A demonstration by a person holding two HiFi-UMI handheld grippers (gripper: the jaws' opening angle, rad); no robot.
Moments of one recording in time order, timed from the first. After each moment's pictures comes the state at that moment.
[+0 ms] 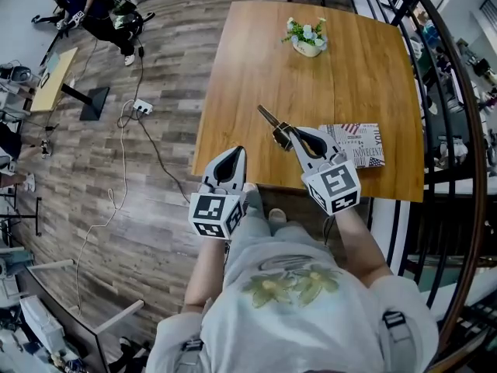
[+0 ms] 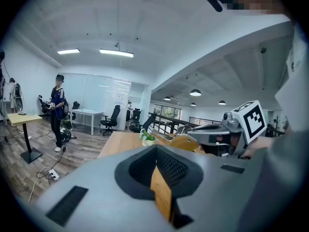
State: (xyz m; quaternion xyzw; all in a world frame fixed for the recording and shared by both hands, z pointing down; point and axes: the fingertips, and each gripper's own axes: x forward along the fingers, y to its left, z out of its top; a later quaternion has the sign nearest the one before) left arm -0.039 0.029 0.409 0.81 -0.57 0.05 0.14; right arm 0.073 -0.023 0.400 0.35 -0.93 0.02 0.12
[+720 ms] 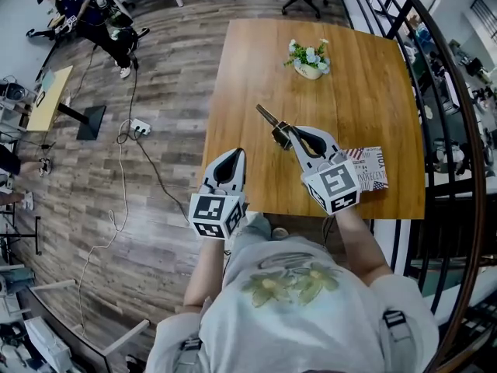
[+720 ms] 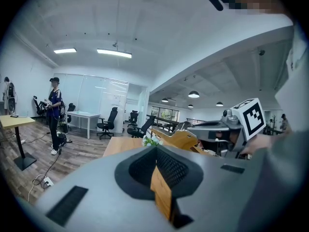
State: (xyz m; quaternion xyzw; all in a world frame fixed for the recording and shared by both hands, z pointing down) left arm -0.072 -0.060 0.398 0.82 -0.55 0.05 0.13; right arm 0.041 -0.110 0.375 0.36 -0.92 -0.01 0.11
